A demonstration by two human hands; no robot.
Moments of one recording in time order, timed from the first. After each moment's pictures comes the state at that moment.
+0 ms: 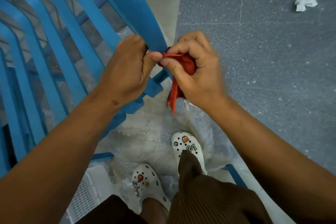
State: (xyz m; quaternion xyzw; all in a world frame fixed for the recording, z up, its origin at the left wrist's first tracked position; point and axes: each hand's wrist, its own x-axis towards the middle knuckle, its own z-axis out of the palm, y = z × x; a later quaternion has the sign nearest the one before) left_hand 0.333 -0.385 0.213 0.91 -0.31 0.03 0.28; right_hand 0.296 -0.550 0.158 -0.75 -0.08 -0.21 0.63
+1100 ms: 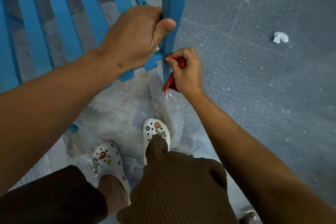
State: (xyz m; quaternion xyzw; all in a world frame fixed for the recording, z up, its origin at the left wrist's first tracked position) left_hand 0.324 -0.389 0.213 0.94 -0.22 0.05 0.26; right_hand 0.294 -0.544 0.083 -0.81 0.02 -0.08 0.58
